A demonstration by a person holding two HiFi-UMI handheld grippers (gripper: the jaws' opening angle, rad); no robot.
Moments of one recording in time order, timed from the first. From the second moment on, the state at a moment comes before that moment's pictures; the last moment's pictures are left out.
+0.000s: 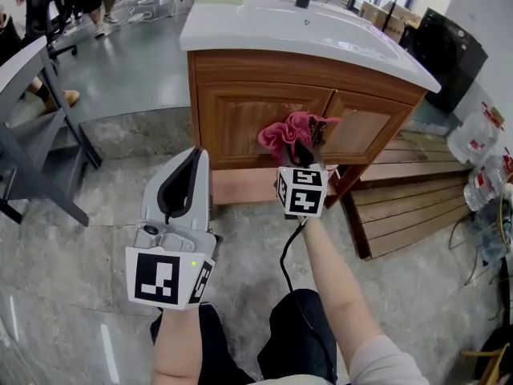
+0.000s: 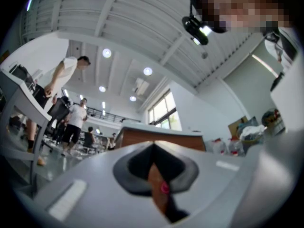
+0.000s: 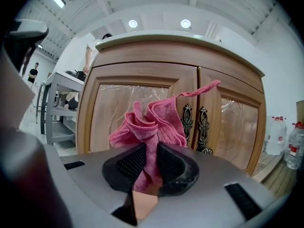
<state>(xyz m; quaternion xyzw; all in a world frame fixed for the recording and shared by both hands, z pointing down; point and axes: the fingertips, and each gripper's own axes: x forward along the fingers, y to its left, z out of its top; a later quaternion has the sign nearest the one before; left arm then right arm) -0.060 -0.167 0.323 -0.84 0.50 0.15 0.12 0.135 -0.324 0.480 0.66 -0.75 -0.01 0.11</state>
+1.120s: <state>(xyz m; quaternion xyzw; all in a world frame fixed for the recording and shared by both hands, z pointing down) -0.079 -0.160 0.321 -0.84 0.52 0.14 0.13 0.034 -0.327 0.503 0.58 -0.80 0.02 0.13</state>
